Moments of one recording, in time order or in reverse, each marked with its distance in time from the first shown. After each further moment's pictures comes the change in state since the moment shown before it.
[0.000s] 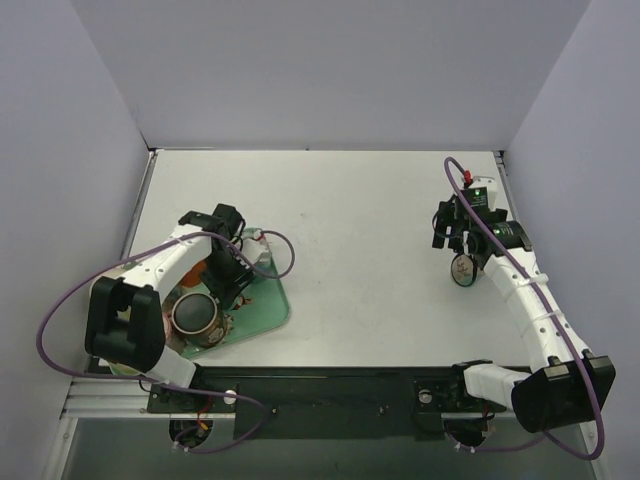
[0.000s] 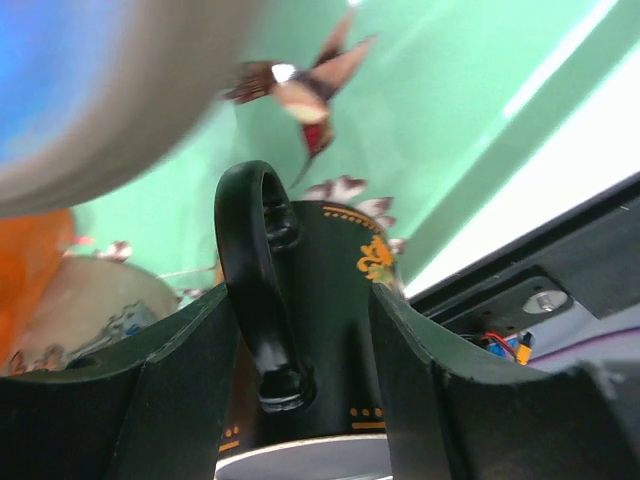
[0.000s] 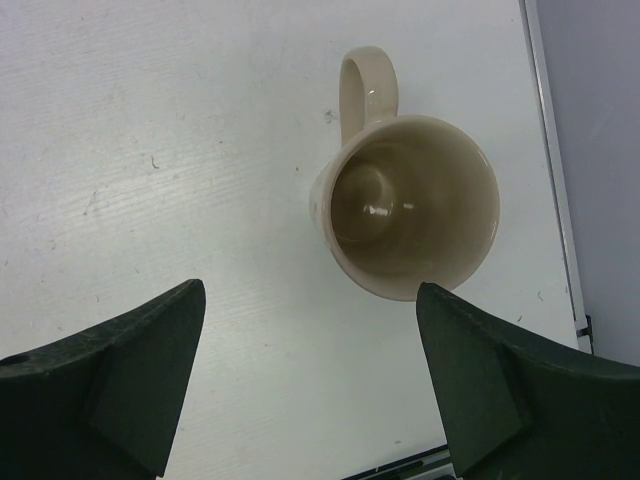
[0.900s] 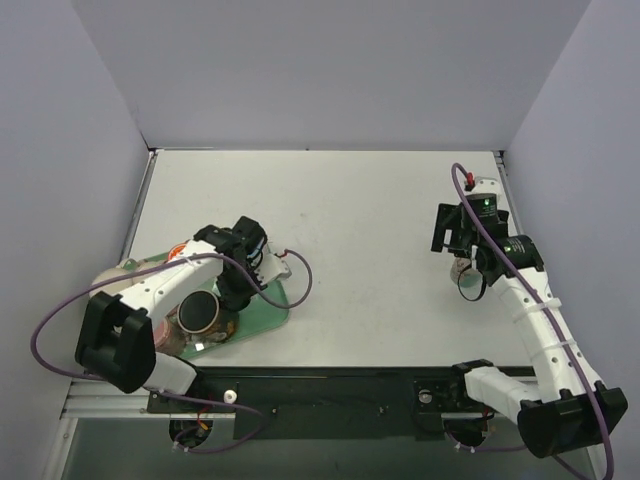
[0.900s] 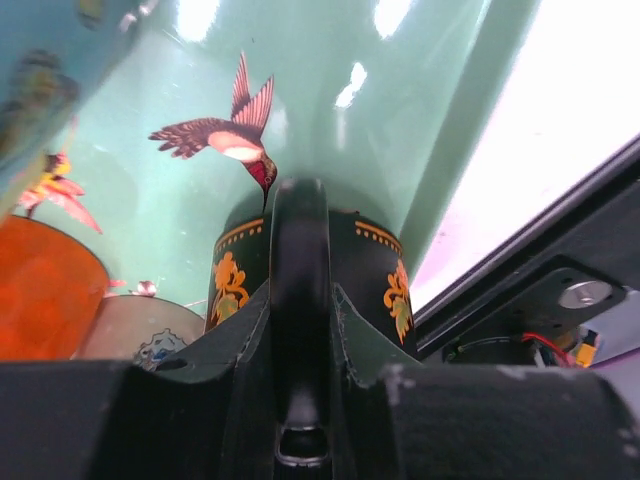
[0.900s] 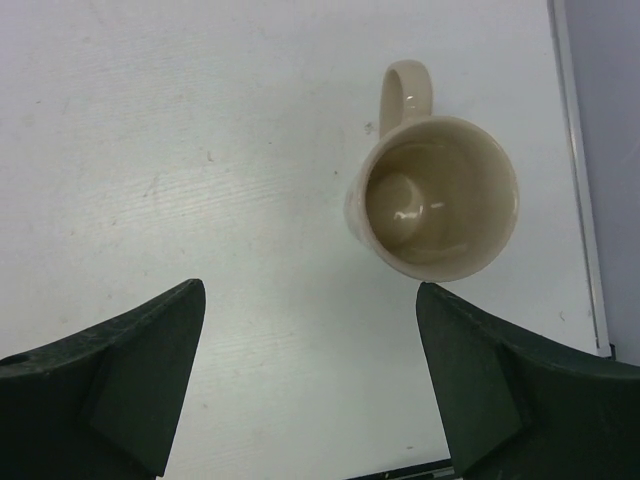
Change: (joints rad) left arm -0.220 -0.078 -0.089 0.052 -0.042 0.089; right arm 0.018 -0.106 -0.017 0.003 -0.056 -0.023
